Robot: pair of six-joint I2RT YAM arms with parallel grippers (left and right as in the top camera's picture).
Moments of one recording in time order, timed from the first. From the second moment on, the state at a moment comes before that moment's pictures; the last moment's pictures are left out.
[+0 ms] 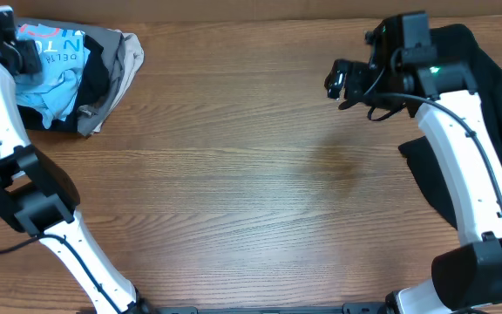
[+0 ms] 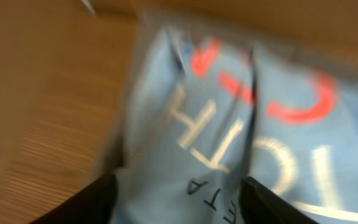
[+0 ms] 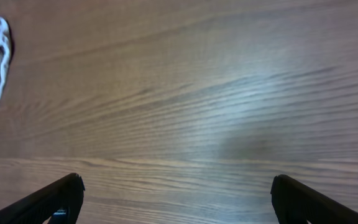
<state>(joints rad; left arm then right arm) 0.48 2.36 2.33 -0.79 0.03 0.22 0.15 1.71 1.71 -1.02 -0.18 0.32</state>
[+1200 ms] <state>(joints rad) 0.48 1.97 2.48 -1.23 0.02 0.19 0.14 1.29 1.91 -1.20 -0.06 0.25</state>
